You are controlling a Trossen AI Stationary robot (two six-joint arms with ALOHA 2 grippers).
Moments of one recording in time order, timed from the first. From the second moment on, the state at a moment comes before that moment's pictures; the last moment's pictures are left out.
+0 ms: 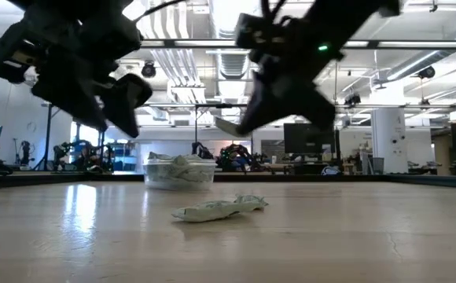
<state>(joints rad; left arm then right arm) -0.20 1.27 0.65 -0.20 0.07 0.08 0.31 1.86 1.18 -0.30 0.61 -0.17</state>
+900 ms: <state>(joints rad) -0.20 0.89 0.62 -0.61 -0.17 -0.15 -0.13 1.97 1.20 0.06 0.01 -0.28</state>
